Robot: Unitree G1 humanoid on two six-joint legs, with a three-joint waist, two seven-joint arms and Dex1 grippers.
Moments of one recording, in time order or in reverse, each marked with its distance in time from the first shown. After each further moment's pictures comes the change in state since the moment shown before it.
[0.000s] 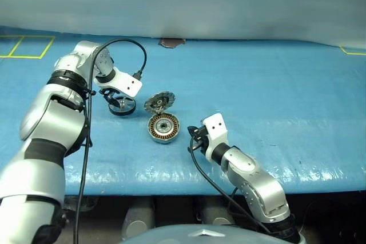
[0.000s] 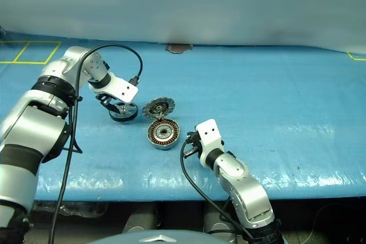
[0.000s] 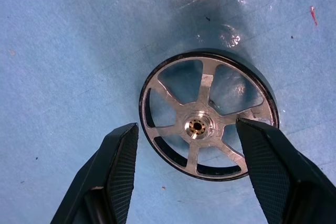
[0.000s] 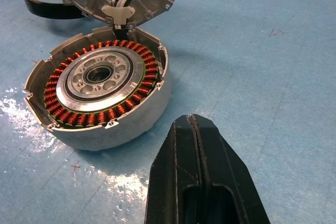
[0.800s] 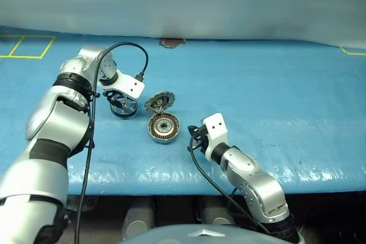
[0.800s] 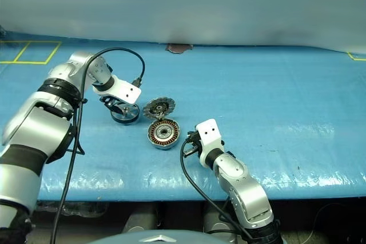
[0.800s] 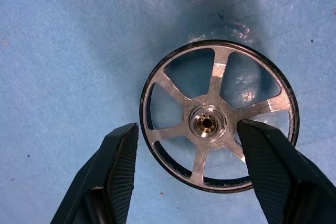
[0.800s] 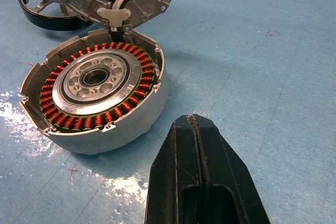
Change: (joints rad) left arm 0.011 -0.038 -0.017 0.033 0.010 0.029 0.068; right arm 0.002 0.010 0.002 0.000 0.000 0.000 -0.022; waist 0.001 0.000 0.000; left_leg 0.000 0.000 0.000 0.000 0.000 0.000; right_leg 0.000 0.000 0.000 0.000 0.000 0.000
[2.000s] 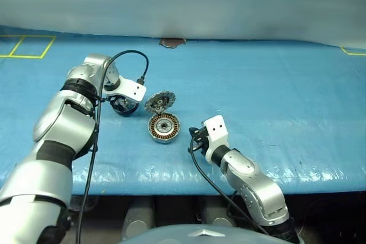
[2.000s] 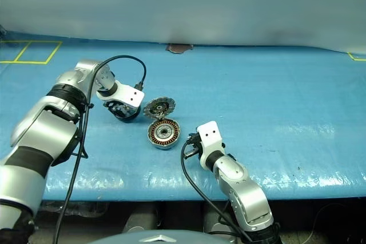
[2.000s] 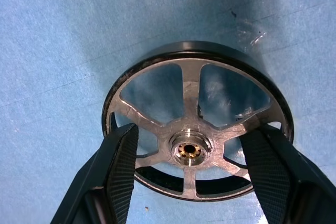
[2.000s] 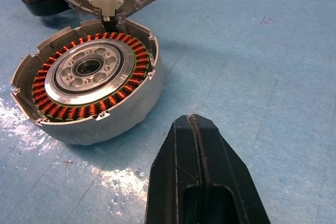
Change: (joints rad) left arm 0.023 -0.035 -0.009 0.038 0.027 0.101 0.065; right arm 0.025 0.006 0.000 0.000 -0.008 -0.003 -0.018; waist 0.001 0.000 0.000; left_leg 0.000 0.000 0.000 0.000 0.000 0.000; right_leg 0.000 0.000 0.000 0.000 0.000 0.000
